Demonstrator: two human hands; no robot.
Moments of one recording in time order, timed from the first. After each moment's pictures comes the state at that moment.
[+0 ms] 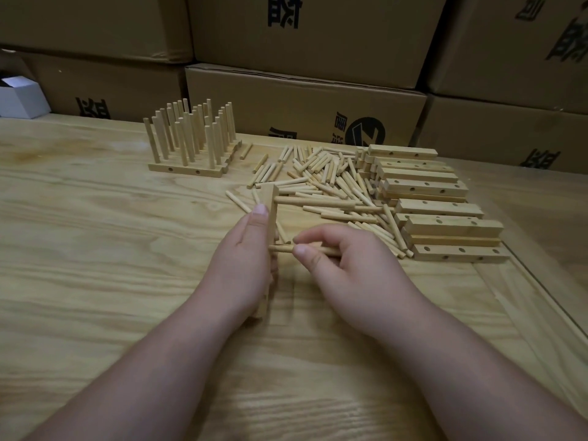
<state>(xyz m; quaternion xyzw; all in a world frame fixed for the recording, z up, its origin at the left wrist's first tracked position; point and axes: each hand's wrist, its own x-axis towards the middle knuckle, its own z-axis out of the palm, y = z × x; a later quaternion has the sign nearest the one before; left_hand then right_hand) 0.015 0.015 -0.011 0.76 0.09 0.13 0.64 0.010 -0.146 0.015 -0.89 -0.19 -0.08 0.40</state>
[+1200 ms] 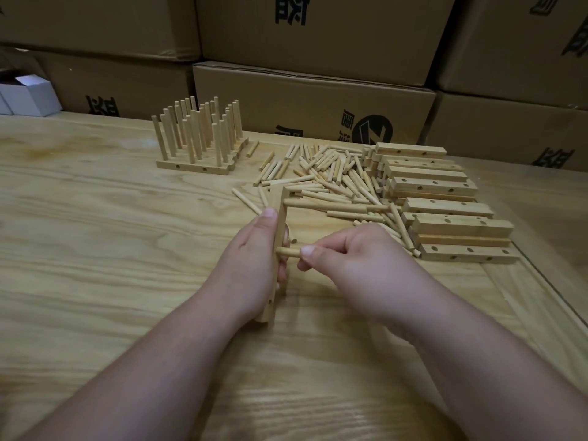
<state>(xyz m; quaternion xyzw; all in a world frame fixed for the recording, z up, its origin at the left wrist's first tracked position) 0.011 0.016 -0.012 0.75 0.04 0.08 0.66 -0.001 -0.143 0.042 -0.88 -0.10 0.08 0.46</state>
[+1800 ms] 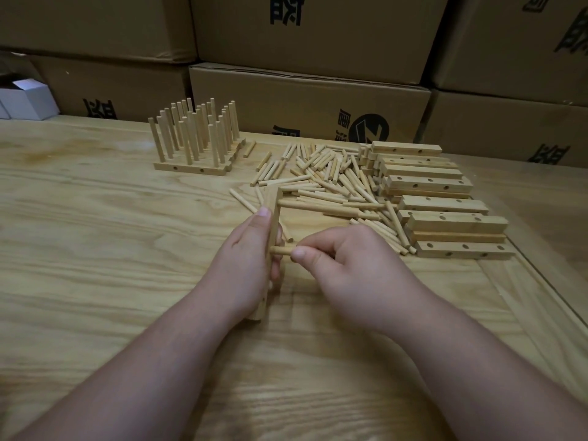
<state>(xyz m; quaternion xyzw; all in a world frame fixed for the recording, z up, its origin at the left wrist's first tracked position) 0.011 0.019 -0.011 0.75 0.04 0.08 0.65 0.000 -0.143 0.032 -0.89 -0.22 -0.02 0.40</state>
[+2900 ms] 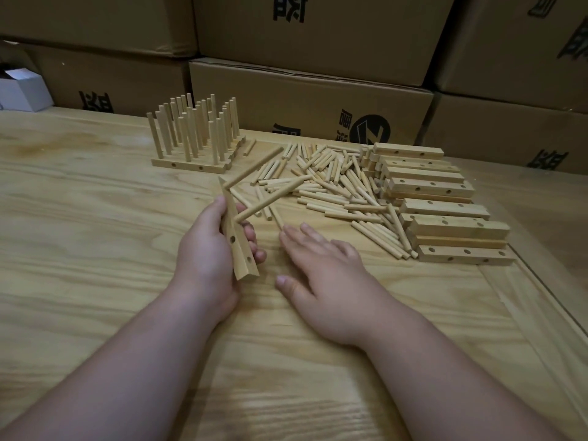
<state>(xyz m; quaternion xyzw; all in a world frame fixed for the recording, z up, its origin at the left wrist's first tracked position) 0.024 0.032 0.000 0.44 0.15 0.10 0.88 0.026 -0.131 -0.014 -0.94 -0.30 -0.02 0.16</state>
